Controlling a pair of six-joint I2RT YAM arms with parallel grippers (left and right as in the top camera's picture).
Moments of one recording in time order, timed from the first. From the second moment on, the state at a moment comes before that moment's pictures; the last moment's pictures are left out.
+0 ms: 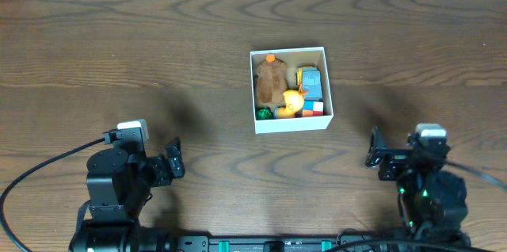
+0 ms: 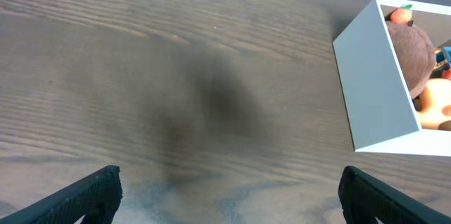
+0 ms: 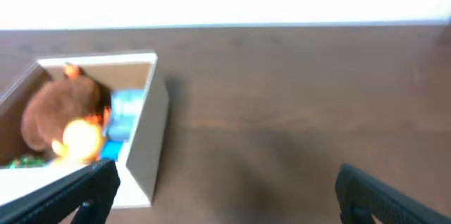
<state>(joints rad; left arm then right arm) 0.00 0.48 0.64 -0.84 0.07 -0.17 0.11 0.22 0.37 -0.43 0.07 0.09</state>
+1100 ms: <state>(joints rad) 0.00 0.48 0.64 -0.84 0.07 -0.17 0.07 0.01 0.01 -0.07 -0.03 0.01</state>
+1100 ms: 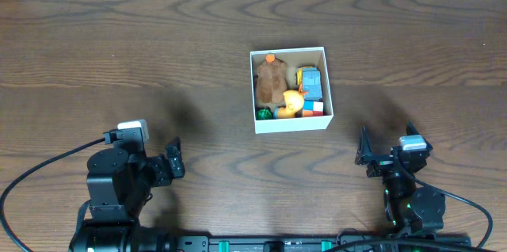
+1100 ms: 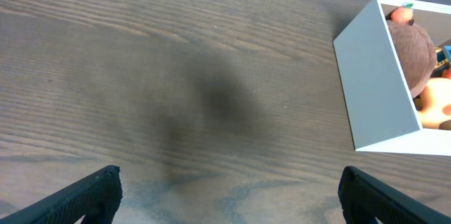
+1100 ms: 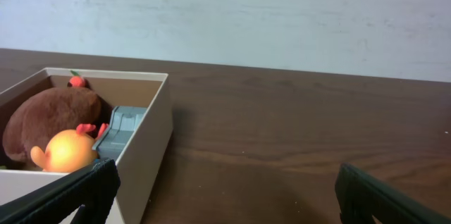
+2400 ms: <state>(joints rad) 0.00 0.05 0.23 -0.59 0.04 -0.01 0.07 0.01 0.01 -0.07 -0.03 0.01</state>
